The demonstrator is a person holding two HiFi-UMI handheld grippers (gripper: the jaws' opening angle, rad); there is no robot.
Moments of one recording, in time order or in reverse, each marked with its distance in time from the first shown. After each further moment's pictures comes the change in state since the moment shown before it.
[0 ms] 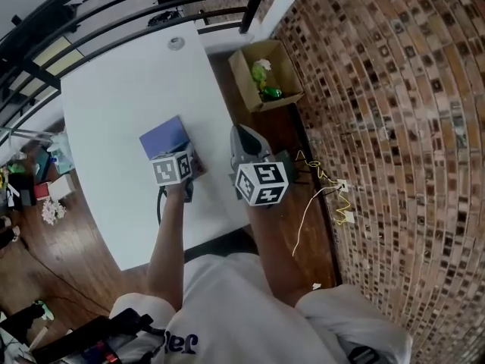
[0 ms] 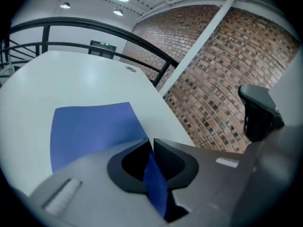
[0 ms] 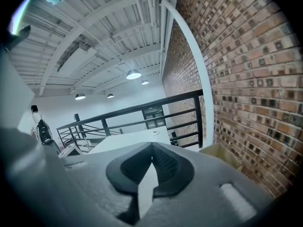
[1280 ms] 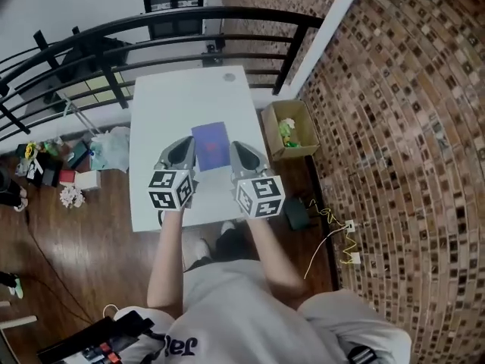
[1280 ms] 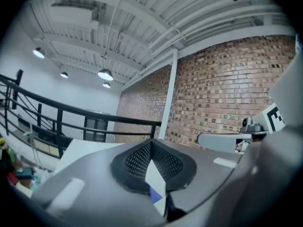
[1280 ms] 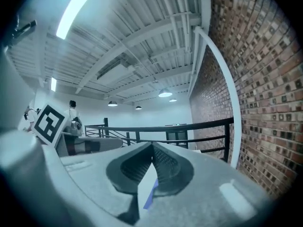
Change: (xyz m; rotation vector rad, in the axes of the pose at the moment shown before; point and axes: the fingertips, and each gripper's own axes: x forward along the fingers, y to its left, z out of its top) left arm -0.339 -0.080 0.030 0.337 -0.740 0.042; right arm -0.164 0.192 0.035 -0.213 -0.214 0.279
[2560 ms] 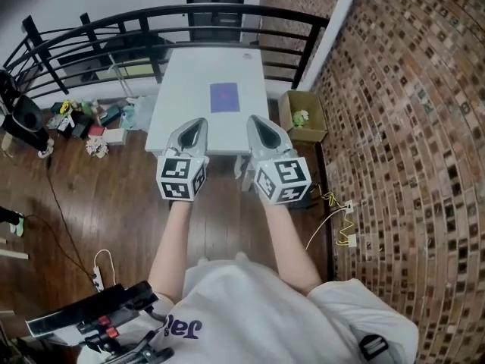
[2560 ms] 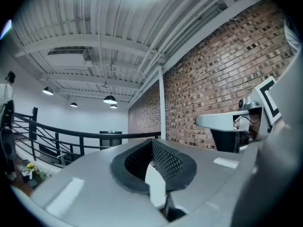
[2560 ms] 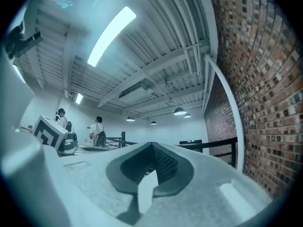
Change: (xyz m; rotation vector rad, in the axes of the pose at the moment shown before) left arm -0.257 -0.230 0.022 0.179 -0.151 0.175; right arm -0.313 0.085 0.082 -0.066 -0.191 0.192
